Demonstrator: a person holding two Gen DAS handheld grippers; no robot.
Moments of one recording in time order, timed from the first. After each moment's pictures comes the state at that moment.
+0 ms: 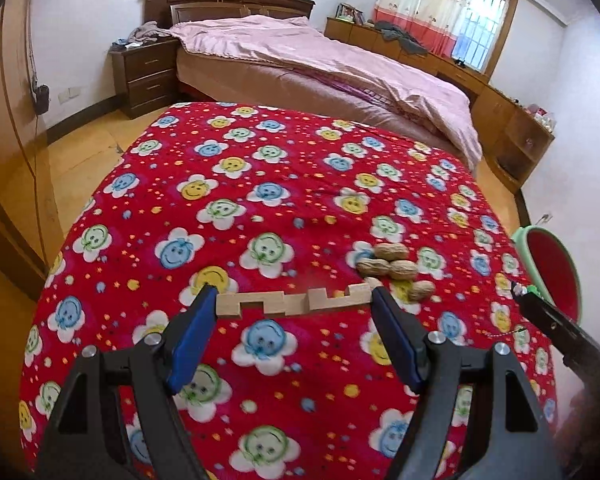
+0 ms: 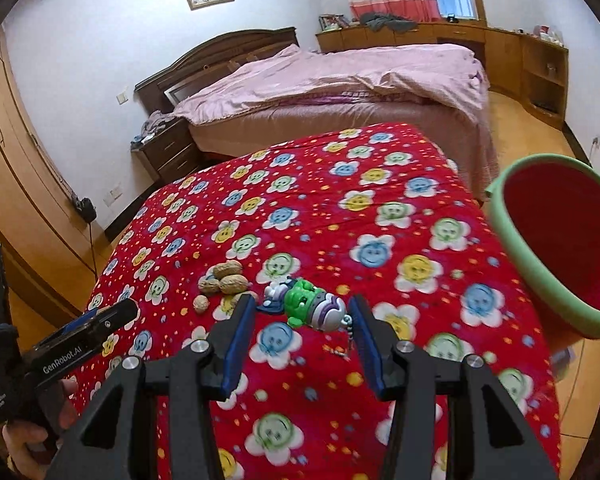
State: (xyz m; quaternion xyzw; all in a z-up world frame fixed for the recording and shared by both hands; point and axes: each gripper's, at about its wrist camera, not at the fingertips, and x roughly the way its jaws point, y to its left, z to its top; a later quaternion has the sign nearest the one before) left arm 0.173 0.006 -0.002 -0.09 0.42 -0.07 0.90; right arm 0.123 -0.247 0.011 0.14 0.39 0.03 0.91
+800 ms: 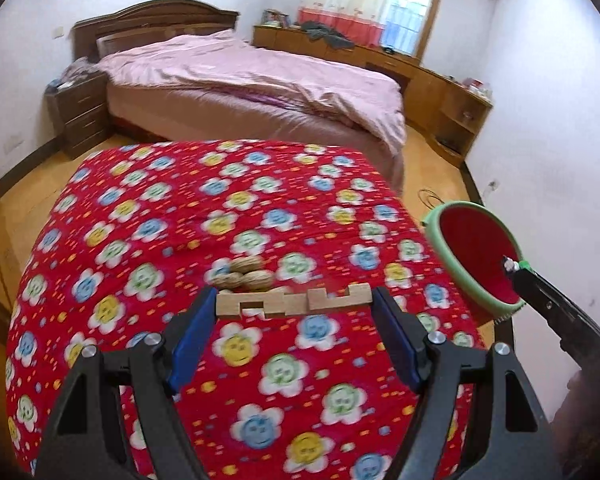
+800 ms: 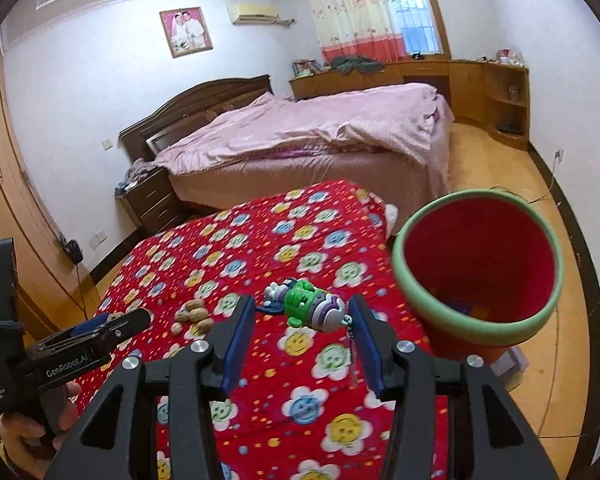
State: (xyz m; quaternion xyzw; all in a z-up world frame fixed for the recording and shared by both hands) left arm 0.151 -0.091 0.047 -0.03 0.39 -0.18 0.90; right arm 0.052 -0.317 0.065 0.14 0.31 -0.02 0.94
